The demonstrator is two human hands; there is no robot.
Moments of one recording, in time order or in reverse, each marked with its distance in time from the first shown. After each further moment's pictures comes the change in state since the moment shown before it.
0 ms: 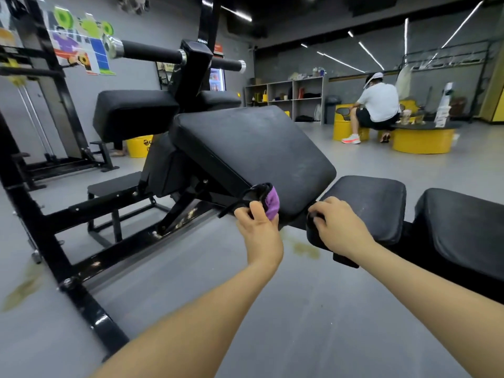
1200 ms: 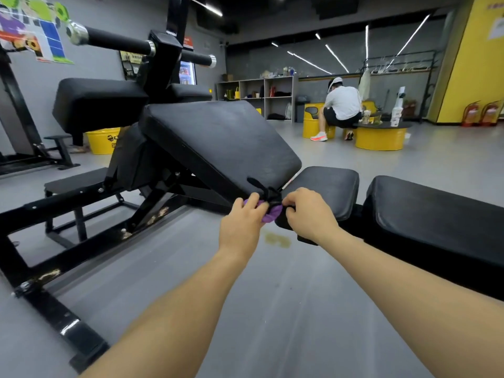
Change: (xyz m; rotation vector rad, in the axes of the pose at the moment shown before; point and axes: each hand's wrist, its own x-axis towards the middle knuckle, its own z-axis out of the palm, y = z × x) left_hand -0.015 -0.004 -0.019 0.541 -0.183 0.584; right_hand -0.032 -0.011 -0.017 0.036 0.053 0.057
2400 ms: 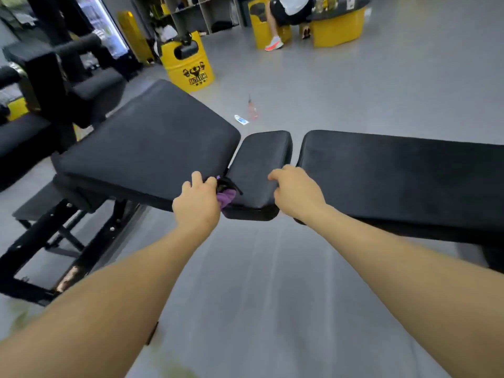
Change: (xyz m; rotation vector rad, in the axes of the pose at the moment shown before) left_hand 0.082 0.074 -0.105 0.183 -0.520 -0.113; right_hand -0.017 0.055 -0.125 0.041 -0.190 0.256
